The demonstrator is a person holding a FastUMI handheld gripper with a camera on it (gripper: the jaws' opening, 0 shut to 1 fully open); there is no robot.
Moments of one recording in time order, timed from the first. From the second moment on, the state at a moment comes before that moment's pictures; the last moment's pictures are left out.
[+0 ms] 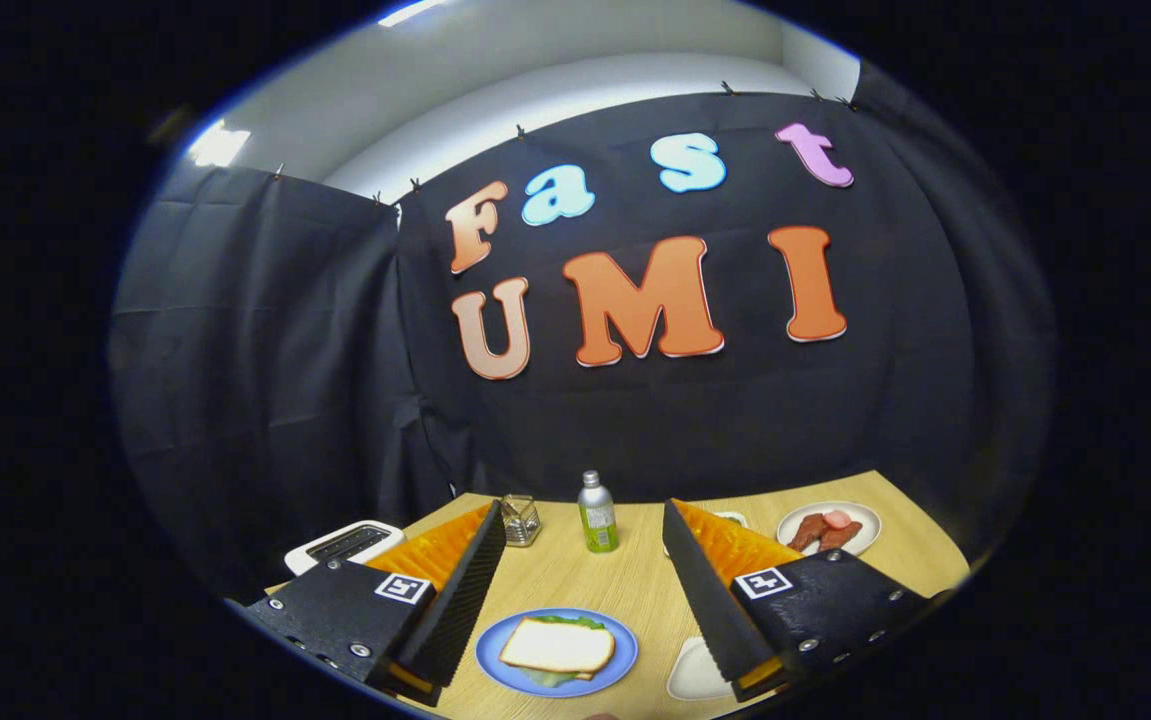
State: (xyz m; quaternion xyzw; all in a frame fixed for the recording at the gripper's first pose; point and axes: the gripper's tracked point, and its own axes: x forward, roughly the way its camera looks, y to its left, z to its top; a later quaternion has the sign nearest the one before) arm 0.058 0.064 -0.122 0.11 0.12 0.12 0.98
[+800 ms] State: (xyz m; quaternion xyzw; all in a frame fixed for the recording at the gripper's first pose) arm 0.011 0.019 -0.041 0.08 0.01 0.04 1.00
